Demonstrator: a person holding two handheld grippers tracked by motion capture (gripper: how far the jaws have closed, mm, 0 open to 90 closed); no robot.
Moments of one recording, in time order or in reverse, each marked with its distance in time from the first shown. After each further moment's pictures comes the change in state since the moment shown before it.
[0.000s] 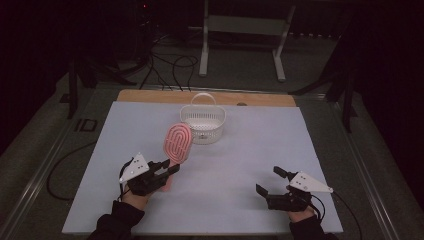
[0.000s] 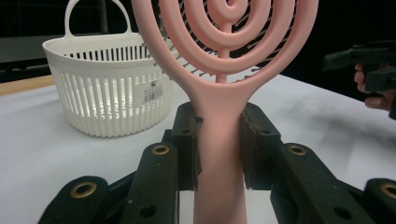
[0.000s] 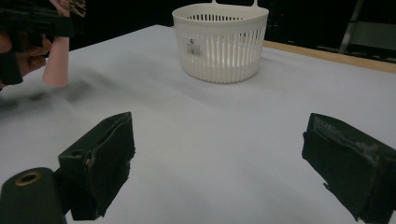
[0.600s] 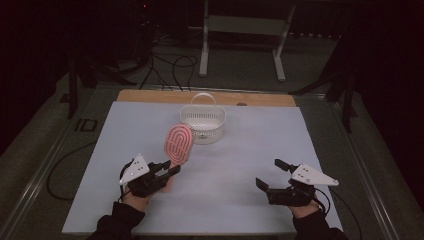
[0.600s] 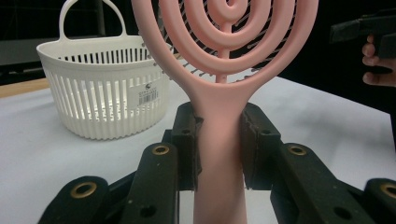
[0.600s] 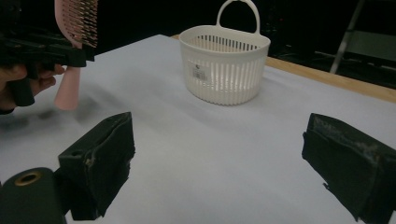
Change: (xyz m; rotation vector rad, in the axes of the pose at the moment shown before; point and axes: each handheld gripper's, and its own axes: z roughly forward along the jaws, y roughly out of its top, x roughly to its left) left arm -0.005 0.000 -0.002 -0.008 -0.007 0.003; right arm 0.013 0.047 -0.007 0.017 -0.004 -0.029
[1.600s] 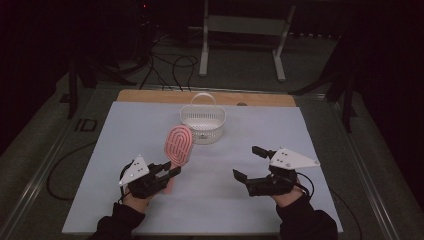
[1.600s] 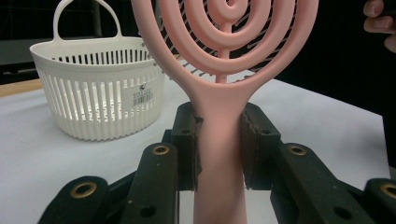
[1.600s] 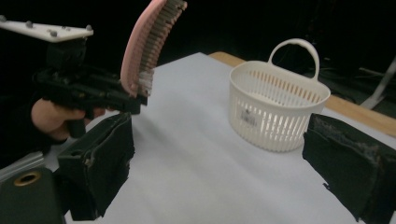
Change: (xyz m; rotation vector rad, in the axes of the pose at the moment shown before) left arm -0.002 0.000 0.000 -0.011 -0.013 -0.010; right arm 0.037 0.066 0.028 -0.012 0.124 -0.047
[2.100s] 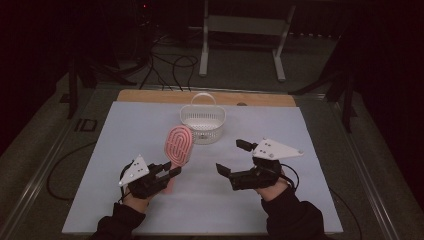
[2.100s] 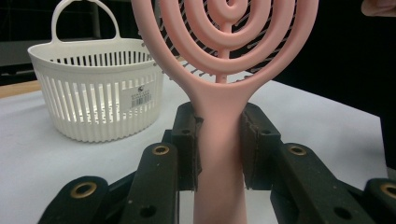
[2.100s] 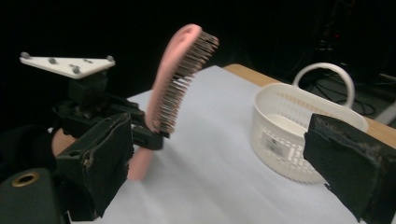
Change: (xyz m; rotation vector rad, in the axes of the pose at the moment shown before) left arm 0.000 0.000 0.000 -0.005 -0.007 0.001; right arm 0.020 0.030 0.028 -0.006 0.054 0.003
